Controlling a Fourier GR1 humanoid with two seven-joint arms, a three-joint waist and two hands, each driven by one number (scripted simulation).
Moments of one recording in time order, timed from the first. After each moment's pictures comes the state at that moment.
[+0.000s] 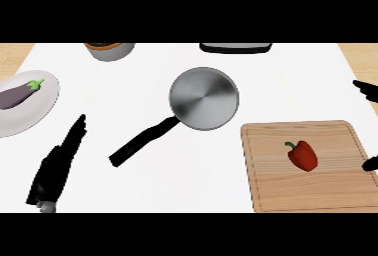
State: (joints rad) left arm 0.05 0.42 -0.21 -1.59 0.03 0.22 0.13; right arm -0.28 -0.98 0.19 -1.35 -0.17 0.32 0.16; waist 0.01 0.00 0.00
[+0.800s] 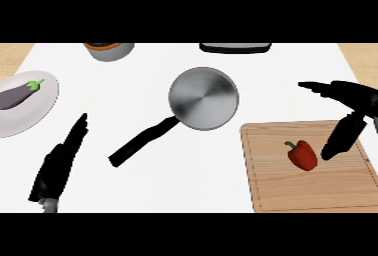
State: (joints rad) left arm 0.04 0.38 -0.17 -1.57 -0.01 0.17 0.14; right arm -0.55 -0.78 0.33 -1.34 -0.05 0.57 0.58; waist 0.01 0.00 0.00
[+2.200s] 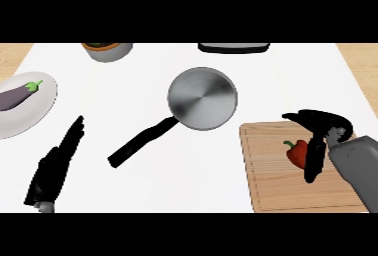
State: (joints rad) left arm 0.07 0.31 -0.07 -1.58 -0.08 0.09 0.12; right arm -0.46 -0.55 0.33 -1.33 0.27 0.77 0.77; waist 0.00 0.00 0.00
